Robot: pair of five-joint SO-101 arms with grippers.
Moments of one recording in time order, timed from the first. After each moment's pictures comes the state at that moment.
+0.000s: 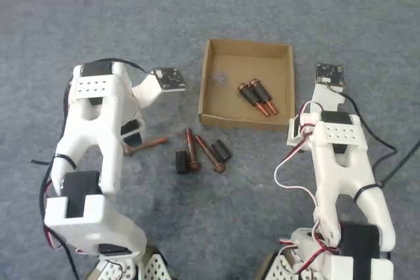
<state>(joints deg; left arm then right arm) -10.0 8.7 11.6 88.6 -62.5 -0.3 -13.7 42.5 53.5 -5.3</state>
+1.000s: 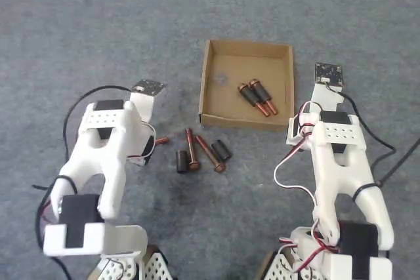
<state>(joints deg) -8.4 -1.3 39.6 71.1 -14.7 -0.3 -13.7 42.5 53.0 -5.3</state>
